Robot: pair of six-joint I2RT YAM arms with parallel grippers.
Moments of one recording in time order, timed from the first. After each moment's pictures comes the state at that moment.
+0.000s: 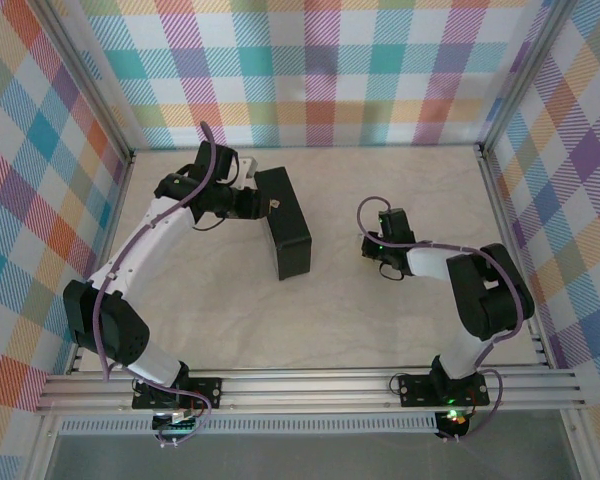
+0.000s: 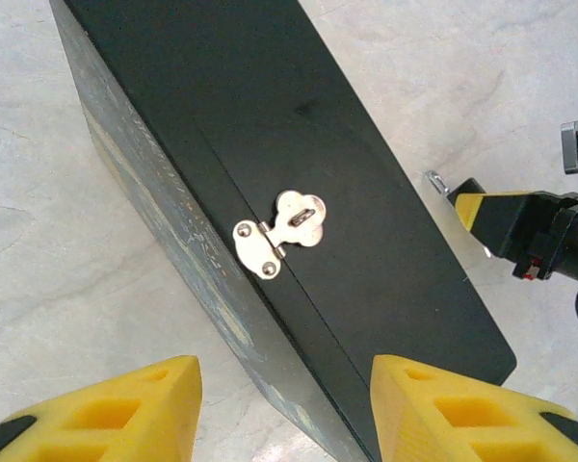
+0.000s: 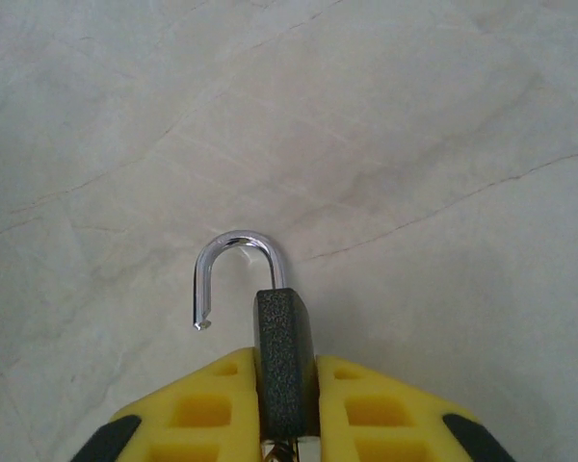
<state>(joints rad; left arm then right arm) -0.36 1.55 1.51 -0.87 0.23 -0.24 0.33 1.69 0.77 0.08 -0.04 0.52</state>
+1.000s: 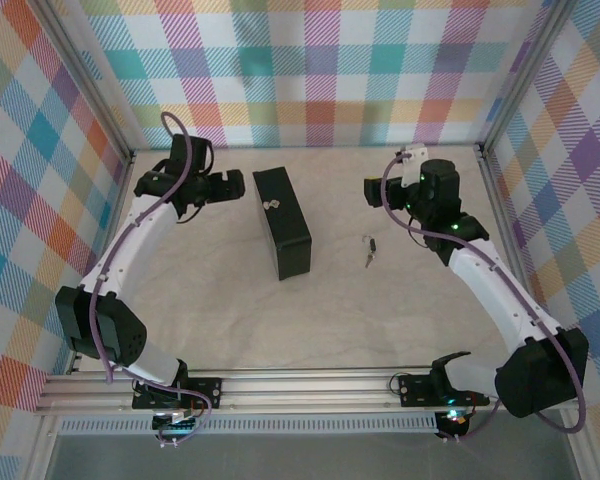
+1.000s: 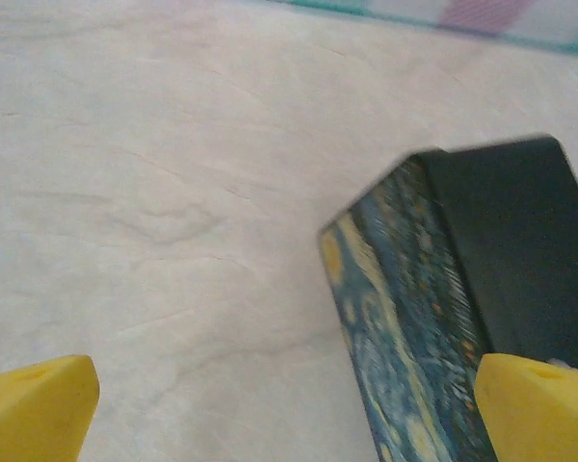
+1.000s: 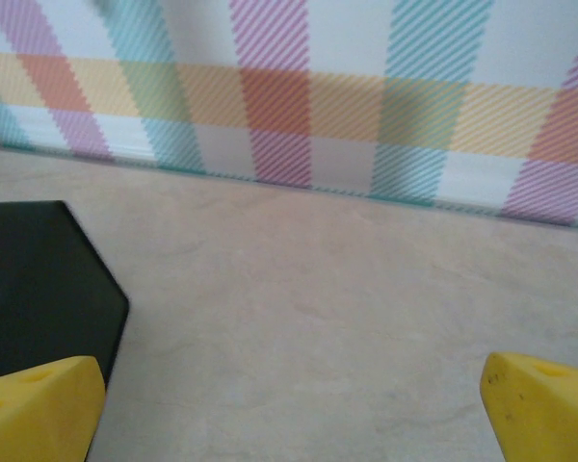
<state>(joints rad) -0.22 1.53 1.51 -0.81 -0.10 -0.34 0.31 1.24 1.11 -0.24 -0.04 0.05</state>
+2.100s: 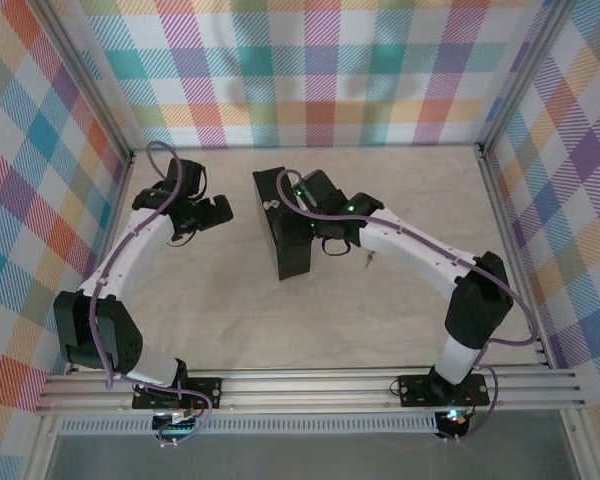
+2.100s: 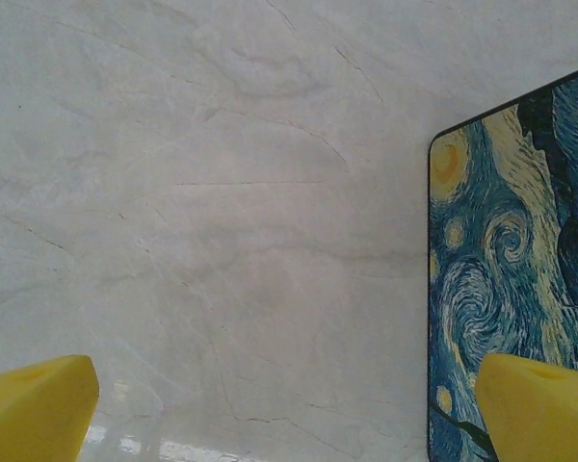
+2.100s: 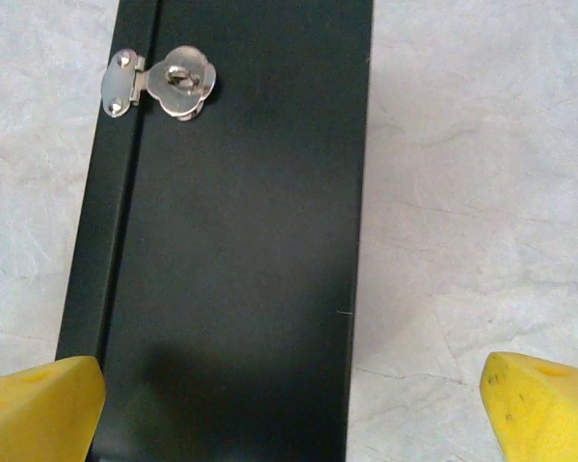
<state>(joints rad) -0.17 1.47 1.31 -0.88 -0.08 -0.52 0.81 1.72 1.54 -0.71 0.08 0.41</state>
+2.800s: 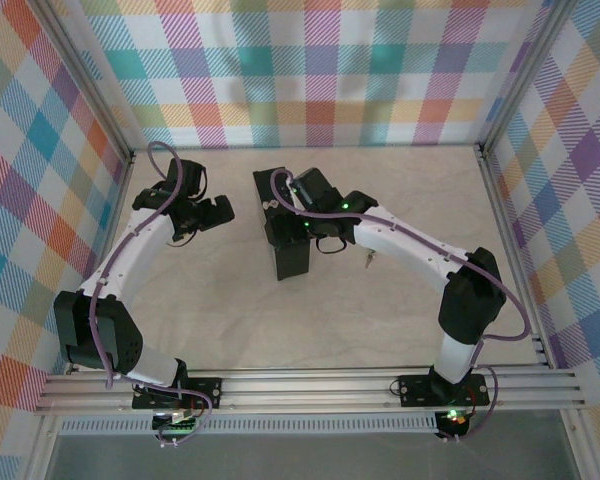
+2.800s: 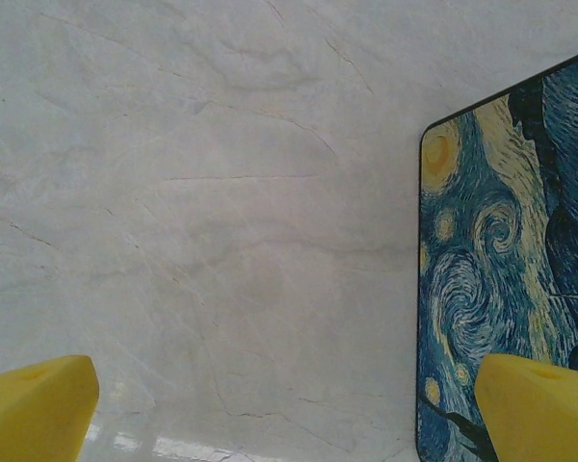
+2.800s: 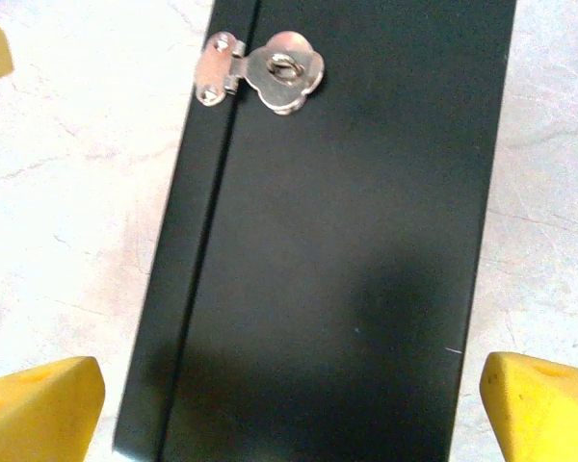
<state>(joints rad) -0.18 1.47 1.31 -0.88 -0.06 -0.52 0.81 1.76 1.58 -0.69 -0.04 0.39</state>
